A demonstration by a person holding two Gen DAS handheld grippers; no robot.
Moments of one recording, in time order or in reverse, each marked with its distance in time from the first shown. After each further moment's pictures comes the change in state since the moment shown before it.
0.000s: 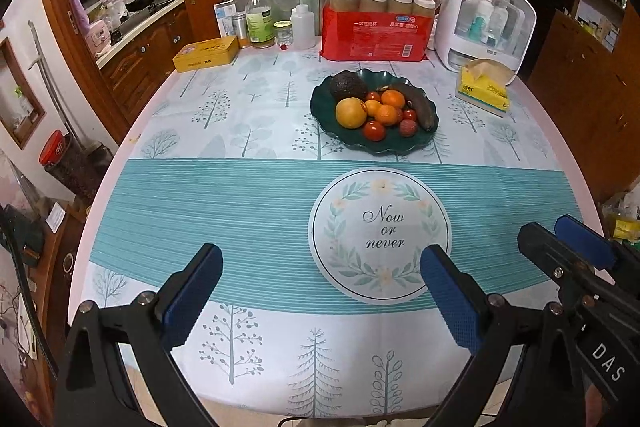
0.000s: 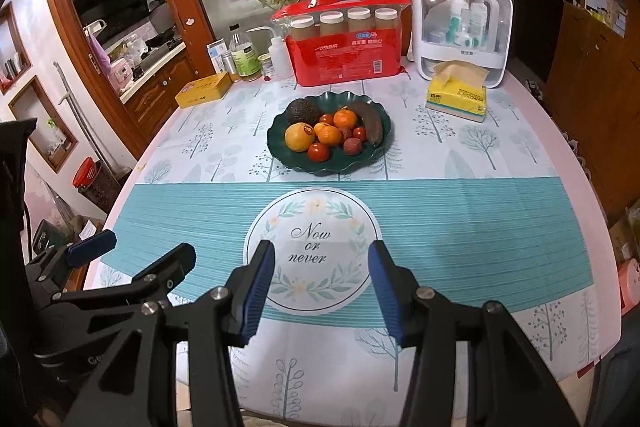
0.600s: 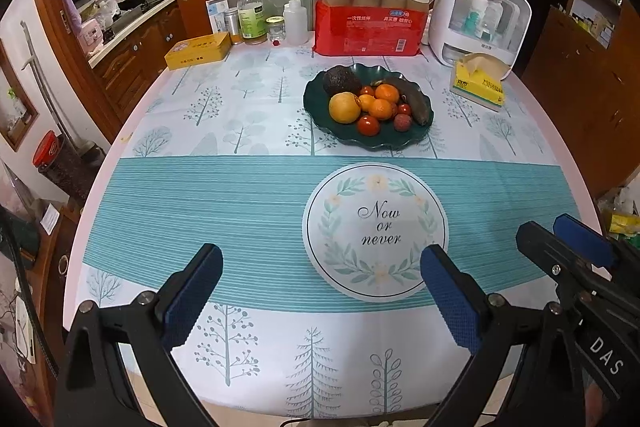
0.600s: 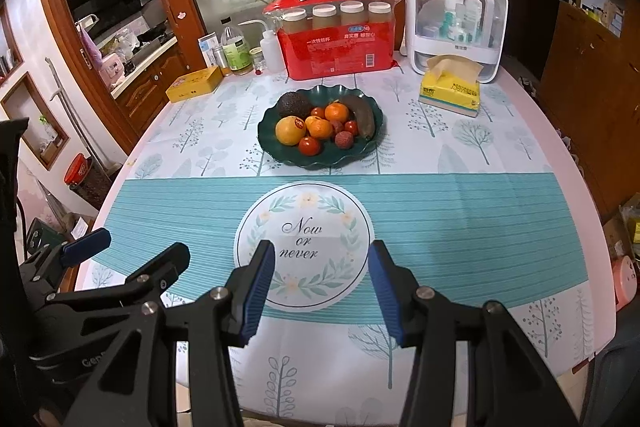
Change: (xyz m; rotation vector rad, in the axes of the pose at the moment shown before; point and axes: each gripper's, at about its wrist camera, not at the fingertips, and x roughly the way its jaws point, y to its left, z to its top) left arm 0.005 -0.001 -0.002 0.010 0.012 -0.023; right arm 0.007 -0.004 0.000 0.008 0.025 -0.029
